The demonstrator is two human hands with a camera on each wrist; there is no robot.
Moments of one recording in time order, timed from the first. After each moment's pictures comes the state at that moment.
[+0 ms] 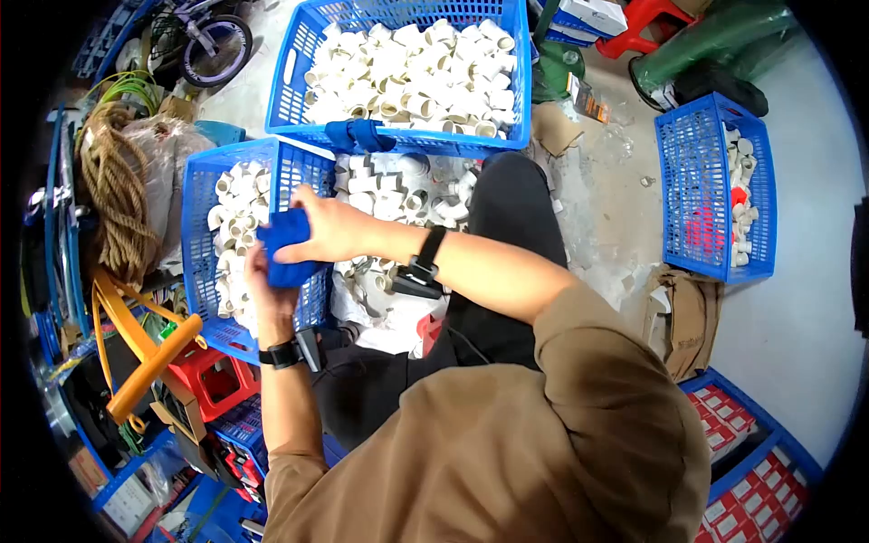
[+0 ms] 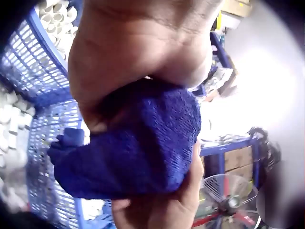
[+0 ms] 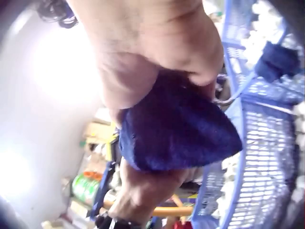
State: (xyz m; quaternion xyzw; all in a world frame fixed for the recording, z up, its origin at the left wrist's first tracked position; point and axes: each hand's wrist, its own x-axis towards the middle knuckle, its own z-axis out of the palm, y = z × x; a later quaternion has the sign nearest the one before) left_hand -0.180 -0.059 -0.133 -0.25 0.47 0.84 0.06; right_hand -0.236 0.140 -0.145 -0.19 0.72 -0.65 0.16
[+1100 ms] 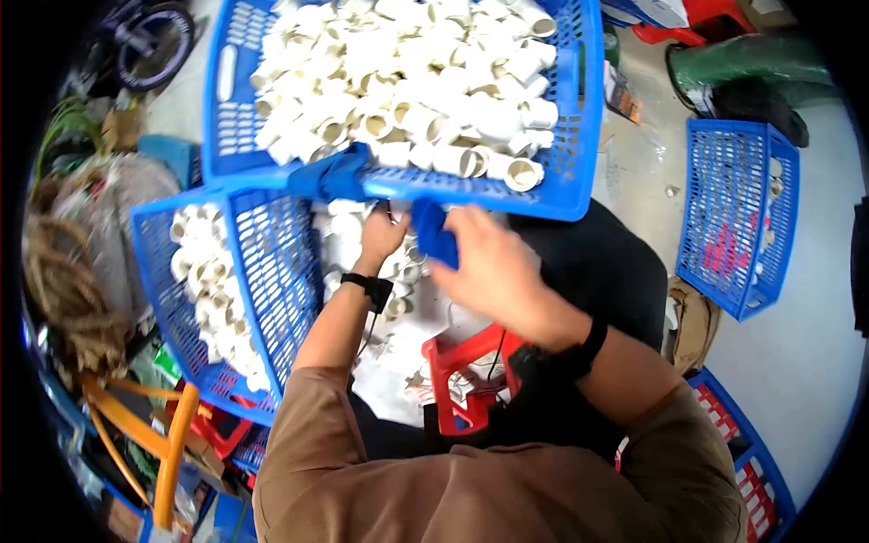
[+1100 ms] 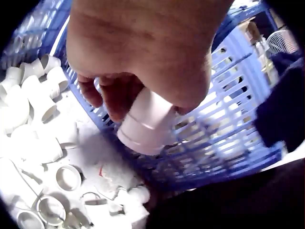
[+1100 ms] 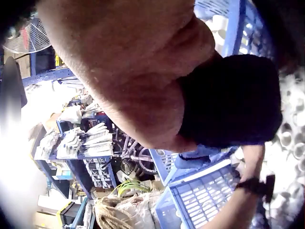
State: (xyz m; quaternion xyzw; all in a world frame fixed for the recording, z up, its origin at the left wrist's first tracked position) left_hand -0.346 0.051 -0.493 0.02 0.91 0.27 0.32; right_hand -0.318 0.277 -0.223 0.03 0.90 -0.38 0.21
